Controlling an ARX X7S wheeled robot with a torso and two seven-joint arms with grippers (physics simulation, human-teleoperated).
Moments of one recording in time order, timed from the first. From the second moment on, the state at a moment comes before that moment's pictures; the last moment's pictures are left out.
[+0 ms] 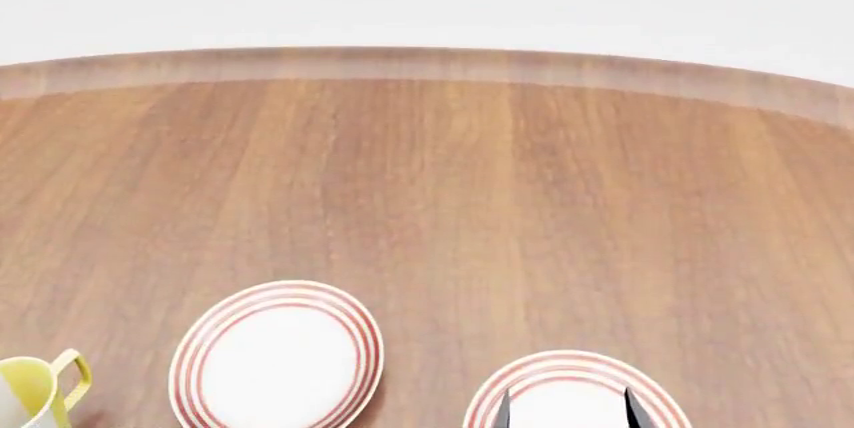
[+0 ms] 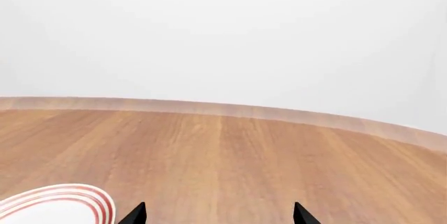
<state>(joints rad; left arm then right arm) 0.73 -0.54 0.22 0.24 0.01 0.58 -0.04 -0.01 0.22 -0.21 -0.18 0.15 0.06 0.23</state>
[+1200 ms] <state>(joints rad) 0.56 -0.55 0.35 0.01 0.14 0.53 0.01 0.00 0.24 -0.24 -0.20 0.17 0.07 0.27</state>
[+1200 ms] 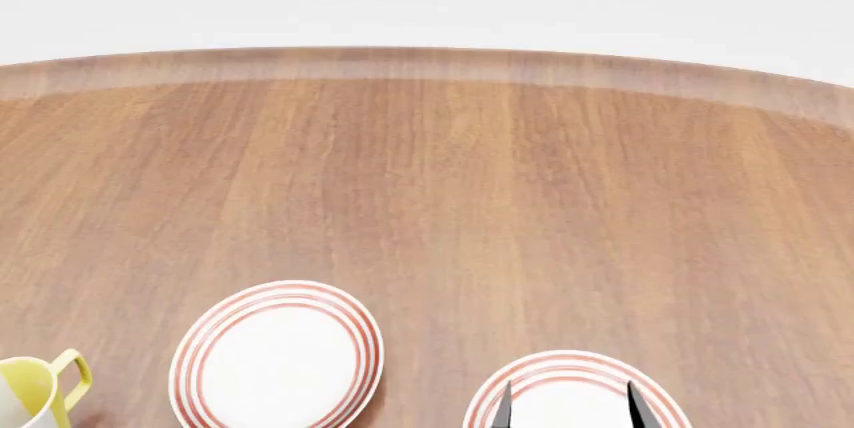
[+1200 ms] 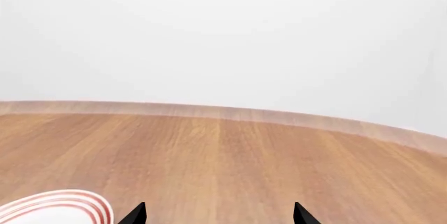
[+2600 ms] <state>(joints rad) 0.38 -0.52 0.47 -0.11 0.04 0.55 0.14 0.00 0.27 -0.25 -0.24 0.20 0.08 0.31</state>
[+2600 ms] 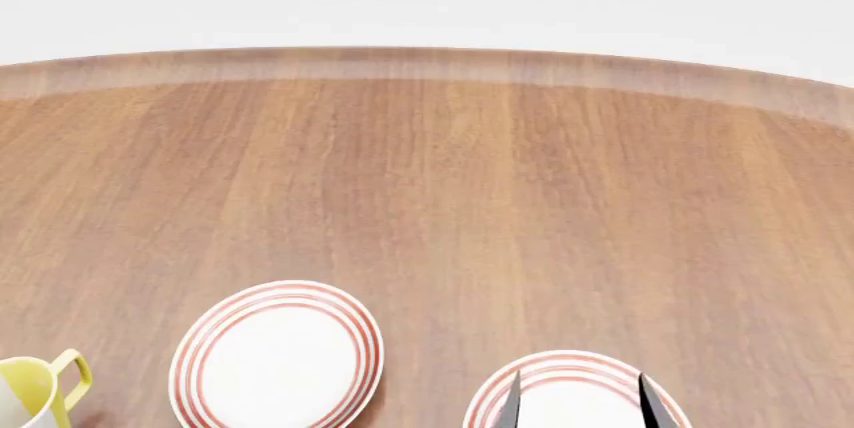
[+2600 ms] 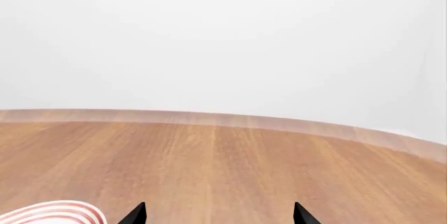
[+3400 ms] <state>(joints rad) 0.51 -0.58 0.44 0.01 0.08 0.65 0.06 0.01 0.28 -0.26 -0.24 0.21 0.08 0.32</state>
